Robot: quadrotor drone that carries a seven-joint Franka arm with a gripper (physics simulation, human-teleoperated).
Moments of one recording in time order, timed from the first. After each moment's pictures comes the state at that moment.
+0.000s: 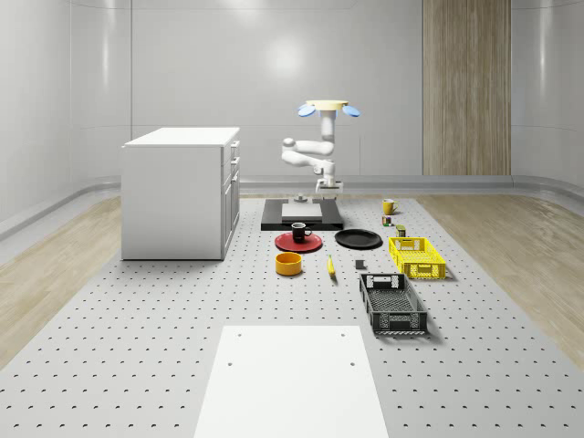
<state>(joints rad) -1.39 -1.58 1.29 -2.61 -1.81 1.72 1.66</state>
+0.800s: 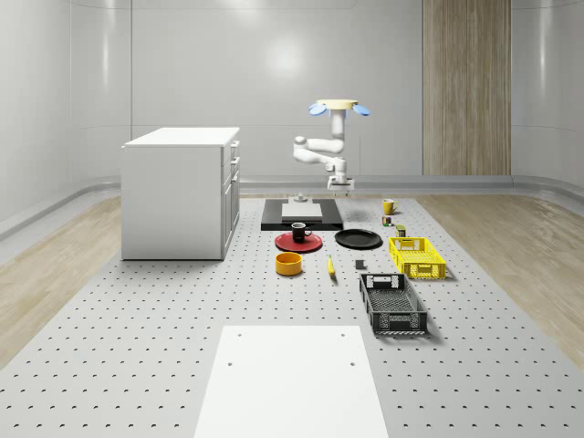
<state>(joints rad) -1.39 -1.58 1.29 -2.61 -1.81 1.72 1.66</state>
